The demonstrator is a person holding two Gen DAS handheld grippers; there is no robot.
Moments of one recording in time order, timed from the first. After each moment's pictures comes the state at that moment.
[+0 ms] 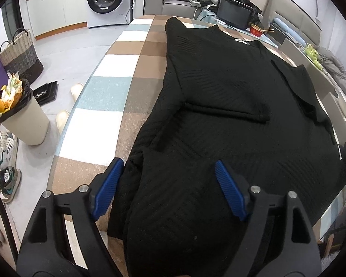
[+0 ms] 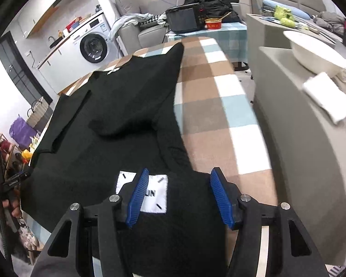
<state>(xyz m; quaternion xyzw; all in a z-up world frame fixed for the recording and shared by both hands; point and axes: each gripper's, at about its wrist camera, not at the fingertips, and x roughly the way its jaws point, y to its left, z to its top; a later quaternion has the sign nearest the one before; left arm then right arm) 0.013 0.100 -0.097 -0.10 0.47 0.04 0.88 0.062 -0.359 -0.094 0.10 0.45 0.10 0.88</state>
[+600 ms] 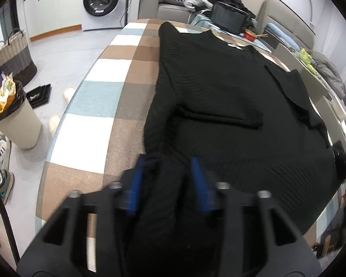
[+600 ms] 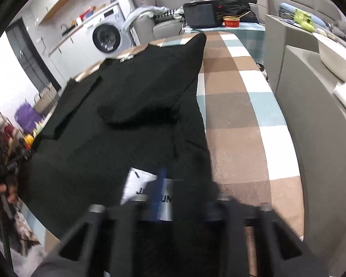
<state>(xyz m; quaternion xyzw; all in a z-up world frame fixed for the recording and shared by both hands) 0.016 0.096 -0.097 -0.10 0.45 0.02 0.89 0.074 -0.327 -0.114 0.05 0.46 0.14 0.88</state>
